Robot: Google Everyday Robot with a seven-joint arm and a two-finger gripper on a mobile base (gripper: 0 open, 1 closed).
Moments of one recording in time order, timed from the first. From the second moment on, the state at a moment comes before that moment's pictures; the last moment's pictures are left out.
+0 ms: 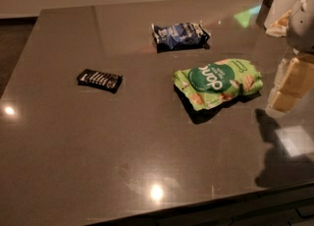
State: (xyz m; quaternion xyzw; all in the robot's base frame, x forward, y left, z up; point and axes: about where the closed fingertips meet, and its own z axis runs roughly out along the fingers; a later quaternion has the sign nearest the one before) arm 0.438 -0.216 0.979 -0.60 0.78 -0.04 0.16
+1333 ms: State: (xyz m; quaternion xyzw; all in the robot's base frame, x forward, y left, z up) arm 0.513 -0.203 0.978 -0.56 0.79 -0.02 0.22
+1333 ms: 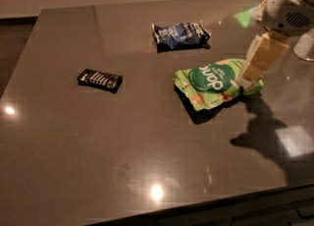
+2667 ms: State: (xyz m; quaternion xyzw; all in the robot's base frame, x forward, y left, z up) arm 0.669 -0.173 0.936 -0.48 0.83 0.05 0.26
